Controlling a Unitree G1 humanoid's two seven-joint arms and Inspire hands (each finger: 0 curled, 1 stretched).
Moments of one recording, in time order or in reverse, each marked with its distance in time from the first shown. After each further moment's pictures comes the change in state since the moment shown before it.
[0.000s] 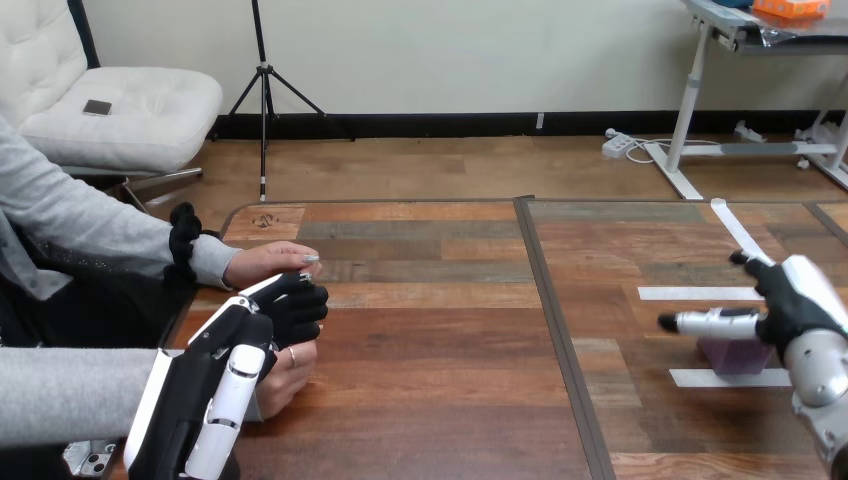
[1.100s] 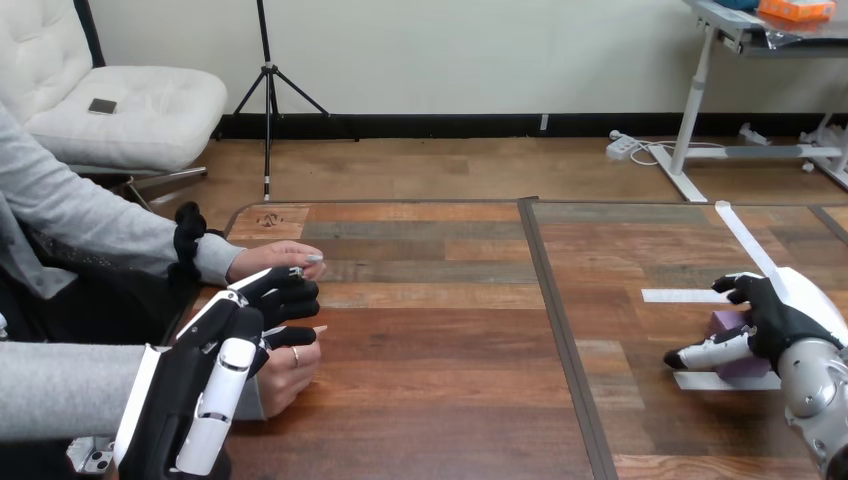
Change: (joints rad) left arm 0.002 0.003 0.014 -0.028 0.001 0.021 0.011; right arm 0.013 0.001 0.089 -0.013 -0.061 0.052 -0.023
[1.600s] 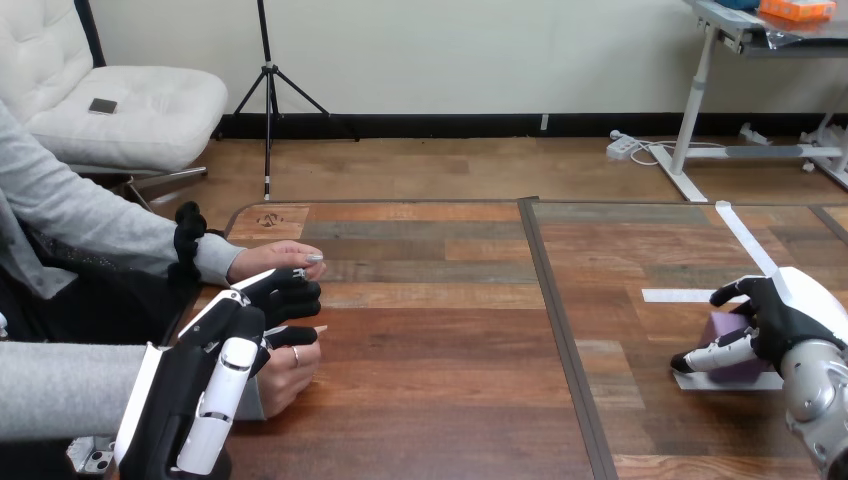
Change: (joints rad) left arm 0.000 0.000 0.004 -0.006 0.011 0.003 0.002; right arm 0.008 -0.003 0.020 -0.001 -0.012 -0.003 -0.036
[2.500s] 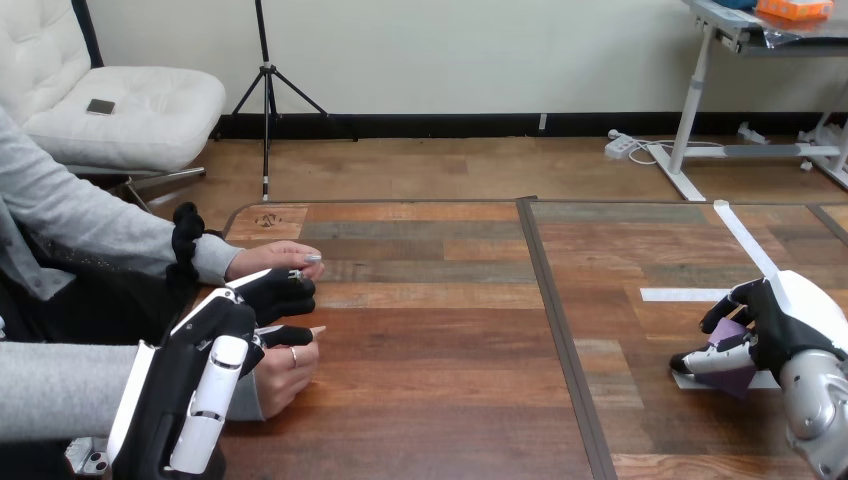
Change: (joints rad) left arm -0.002 -0.001 0.014 0.001 -0.004 -0.014 -0.009; right arm 0.037 -0.001 0.005 0.001 -0.003 -0.083 -0.061
